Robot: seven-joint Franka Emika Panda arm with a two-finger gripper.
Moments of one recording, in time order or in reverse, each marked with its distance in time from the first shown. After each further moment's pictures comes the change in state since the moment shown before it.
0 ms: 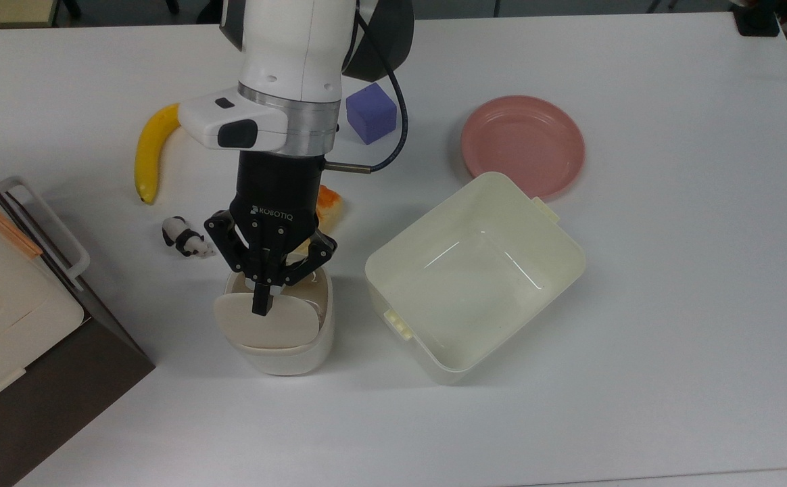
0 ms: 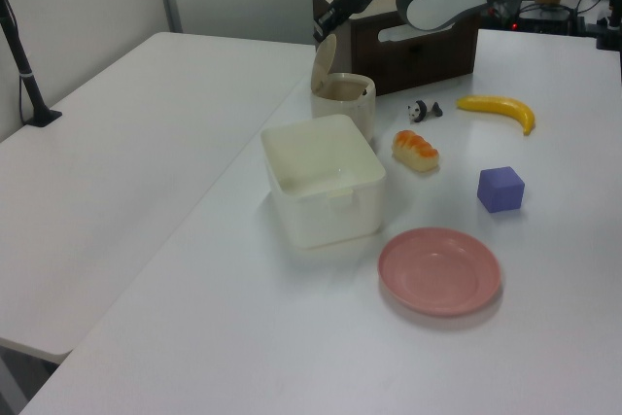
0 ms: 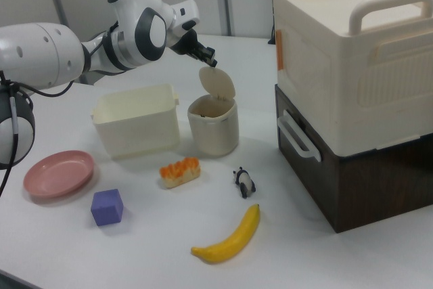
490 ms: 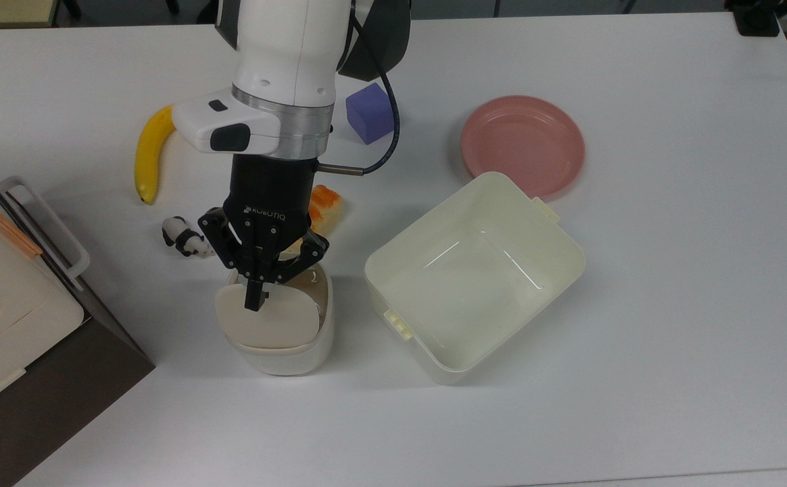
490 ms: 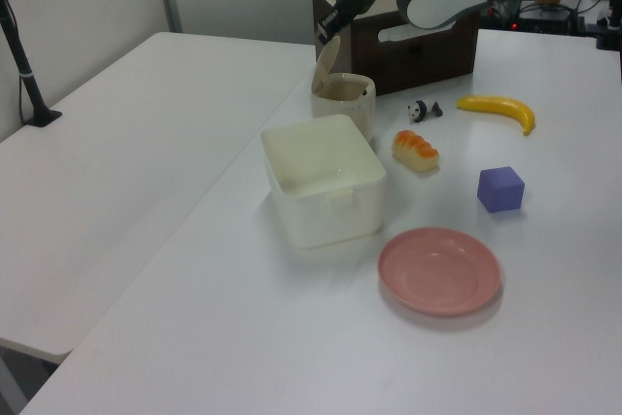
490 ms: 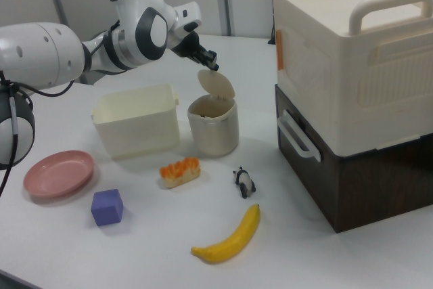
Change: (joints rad) arm -0.004 -0.002 -0.001 0.003 0.000 -0.058 0.000
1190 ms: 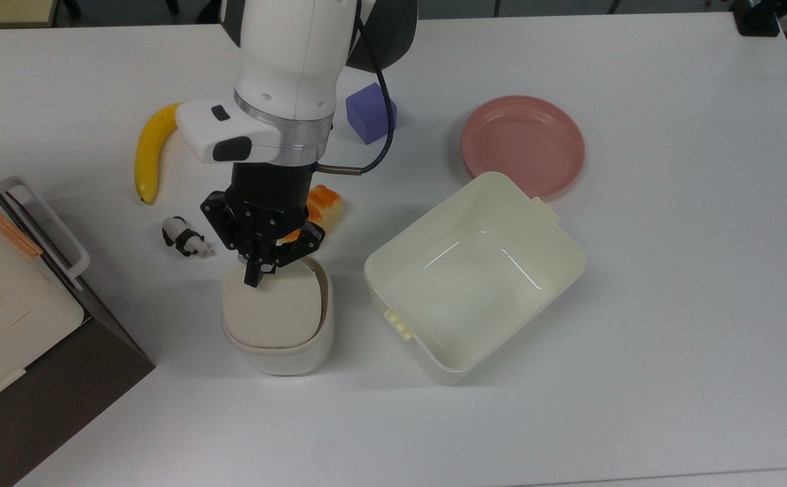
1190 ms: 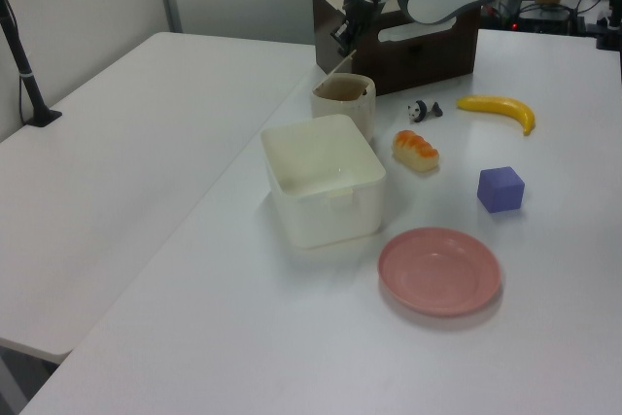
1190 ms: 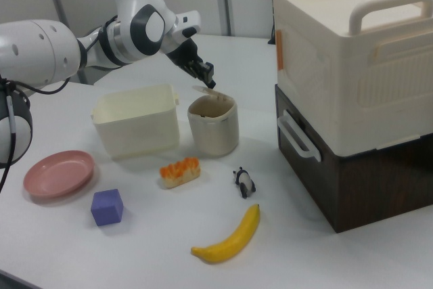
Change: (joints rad) arm 0.006 -0.009 0.010 0.010 0.000 -0.221 -0.010
